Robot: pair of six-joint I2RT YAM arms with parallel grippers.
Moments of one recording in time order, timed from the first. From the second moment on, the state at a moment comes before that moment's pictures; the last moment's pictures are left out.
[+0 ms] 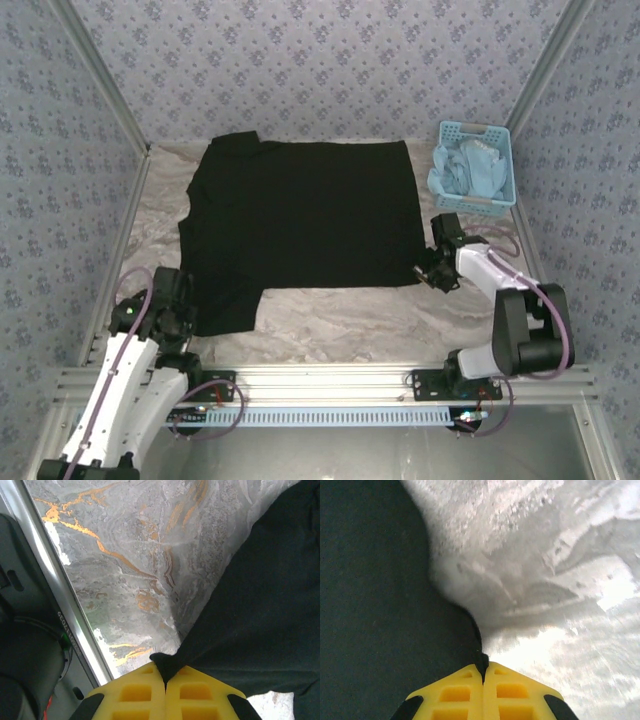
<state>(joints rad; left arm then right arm) -0.21 0.61 0.66 -1.40 -0.13 -1.52 0.14 1.35 0.74 -0.71 -0.06 0.83</state>
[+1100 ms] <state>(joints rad) -0.19 1.22 1.10 -0.85 -0.12 -1.04 0.18 1.38 0.97 -0.96 -0.01 0.86</state>
